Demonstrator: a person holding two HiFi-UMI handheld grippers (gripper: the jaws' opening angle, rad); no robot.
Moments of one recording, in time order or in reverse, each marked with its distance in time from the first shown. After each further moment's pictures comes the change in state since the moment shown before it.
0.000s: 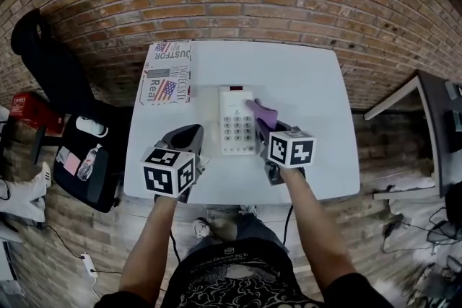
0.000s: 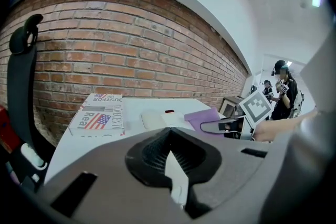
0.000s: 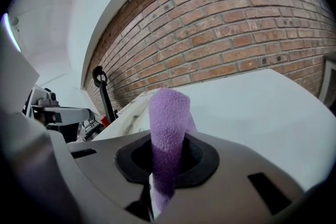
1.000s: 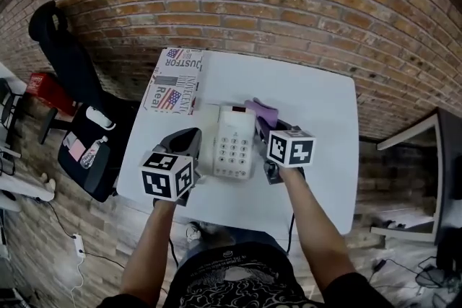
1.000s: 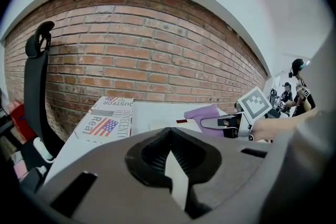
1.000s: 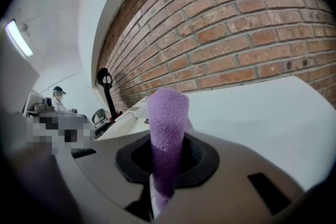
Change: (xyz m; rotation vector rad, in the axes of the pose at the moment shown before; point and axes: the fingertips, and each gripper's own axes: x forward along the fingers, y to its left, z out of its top) left arm 0.032 0.013 0.027 -0.069 -0.026 0.180; right arm 0.054 -0.027 0.058 -0.064 0.018 0.133
